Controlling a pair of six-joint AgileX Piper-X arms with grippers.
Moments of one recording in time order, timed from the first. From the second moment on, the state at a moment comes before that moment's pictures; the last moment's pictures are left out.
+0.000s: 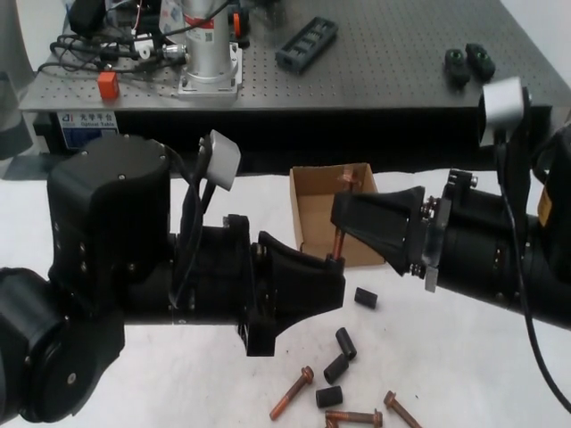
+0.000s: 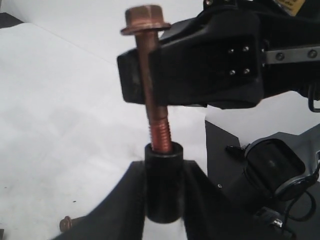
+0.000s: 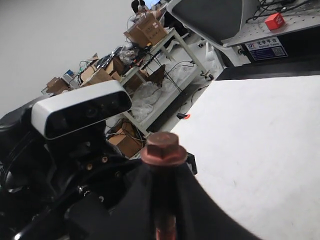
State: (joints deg) left arm -33.4 72.5 -35.4 -17.9 50.9 -15.7; right arm 22.3 58.8 -28.9 -17.5 -30.1 29.7
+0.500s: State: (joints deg) left arm -33.4 75.4 -38.7 -22.5 27.7 -15.5; right arm 15.9 55.4 -28.9 -8.6 -31.5 27.6
